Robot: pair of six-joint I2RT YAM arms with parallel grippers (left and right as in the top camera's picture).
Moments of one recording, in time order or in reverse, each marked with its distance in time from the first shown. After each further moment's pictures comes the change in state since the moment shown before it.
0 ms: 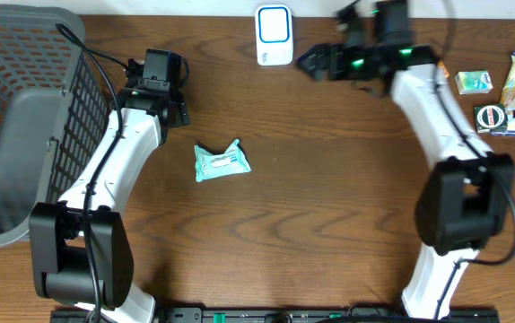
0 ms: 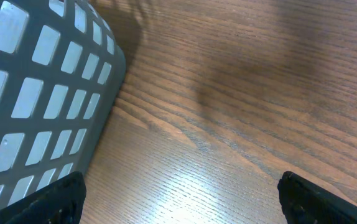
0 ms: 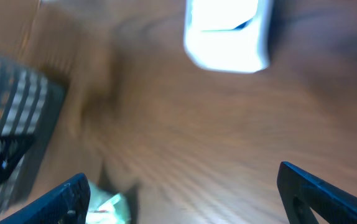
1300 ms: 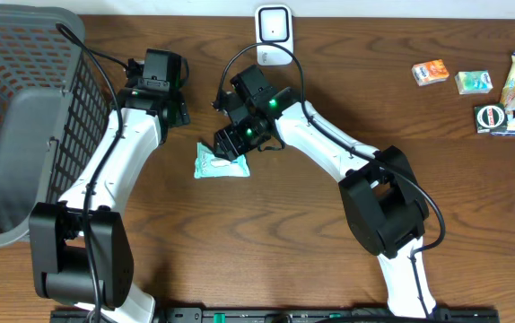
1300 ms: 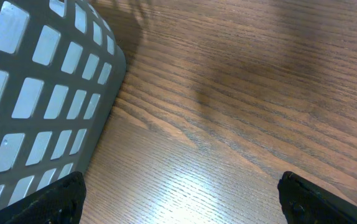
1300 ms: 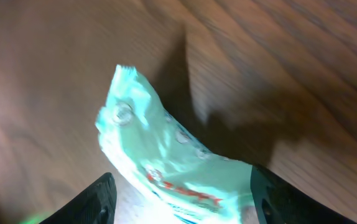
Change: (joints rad) left arm 0.000 0.000 0.000 0.000 0.000 0.000; right arm 0.456 0.159 -0.005 -0.142 0.194 -0.050
